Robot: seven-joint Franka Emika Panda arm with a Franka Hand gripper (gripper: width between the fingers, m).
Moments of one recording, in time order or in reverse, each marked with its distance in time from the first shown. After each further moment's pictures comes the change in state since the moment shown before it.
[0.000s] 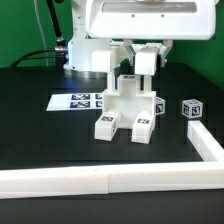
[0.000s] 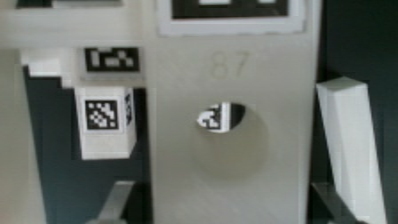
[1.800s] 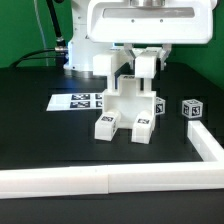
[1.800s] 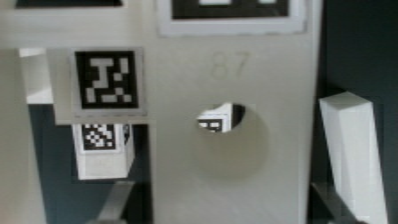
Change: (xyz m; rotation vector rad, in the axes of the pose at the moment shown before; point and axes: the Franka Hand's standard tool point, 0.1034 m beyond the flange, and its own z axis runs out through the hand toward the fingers) arm -0.007 0.001 0.007 0.009 0.013 -0.004
